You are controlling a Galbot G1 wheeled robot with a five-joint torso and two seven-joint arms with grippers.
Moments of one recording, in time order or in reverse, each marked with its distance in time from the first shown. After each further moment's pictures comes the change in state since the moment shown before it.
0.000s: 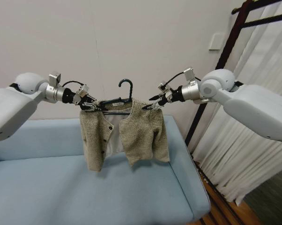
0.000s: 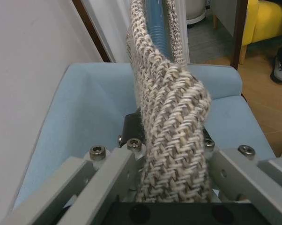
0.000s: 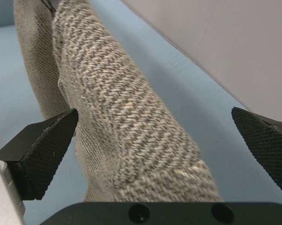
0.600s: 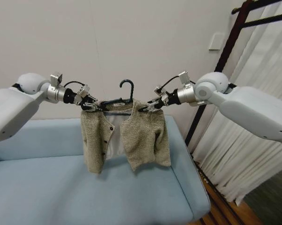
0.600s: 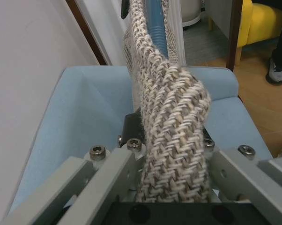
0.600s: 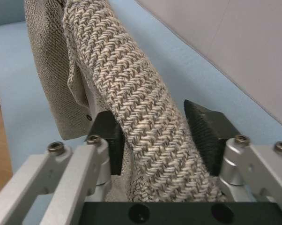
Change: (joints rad) left arm 0.002 -0.021 -0.002 0.014 -0.001 -0.005 0.014; right arm 0.001 0.011 -0.027 0.005 0.010 0.009 -0.002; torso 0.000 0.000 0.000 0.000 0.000
